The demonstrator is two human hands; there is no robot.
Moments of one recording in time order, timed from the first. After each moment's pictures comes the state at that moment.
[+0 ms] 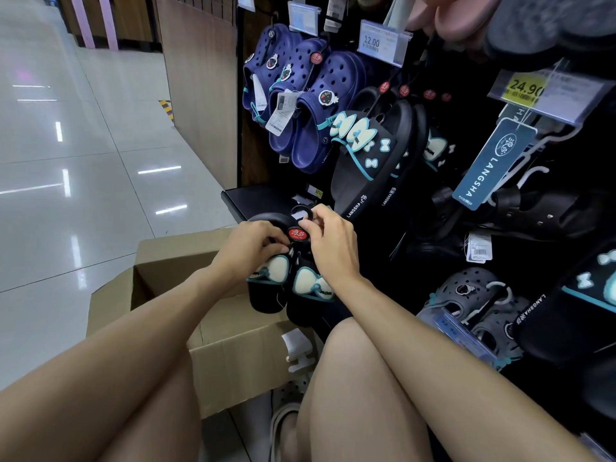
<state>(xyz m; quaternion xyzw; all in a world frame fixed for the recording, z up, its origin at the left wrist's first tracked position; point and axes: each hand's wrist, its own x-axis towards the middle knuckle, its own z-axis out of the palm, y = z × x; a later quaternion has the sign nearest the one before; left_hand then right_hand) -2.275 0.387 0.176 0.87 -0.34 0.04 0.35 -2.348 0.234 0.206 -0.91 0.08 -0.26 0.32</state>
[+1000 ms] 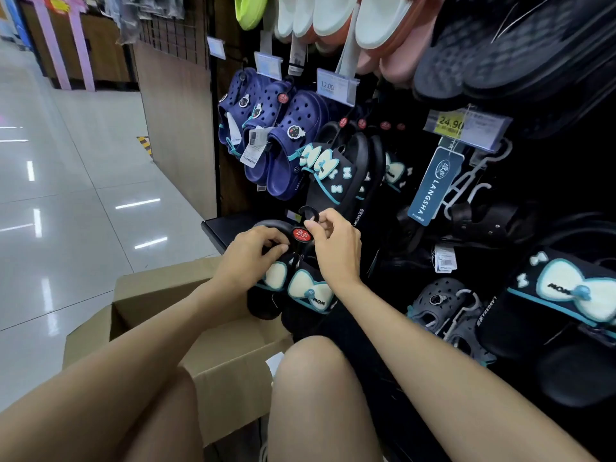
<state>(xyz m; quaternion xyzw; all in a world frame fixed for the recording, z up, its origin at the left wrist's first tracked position) -2.295 0.356 0.217 0.85 -0.34 0.09 0.40 -2.369 0.210 0.249 -0.85 0.14 -0.34 0.37</state>
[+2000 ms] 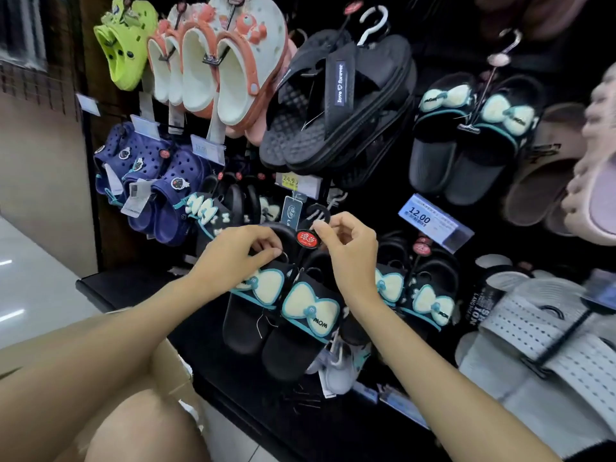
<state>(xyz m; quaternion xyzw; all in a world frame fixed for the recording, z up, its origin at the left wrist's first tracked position) -2.408 0.273 0.353 0.73 -0.52 0.09 0.42 -2.549 0.141 0.381 -0.77 0.13 -0.50 0.38</state>
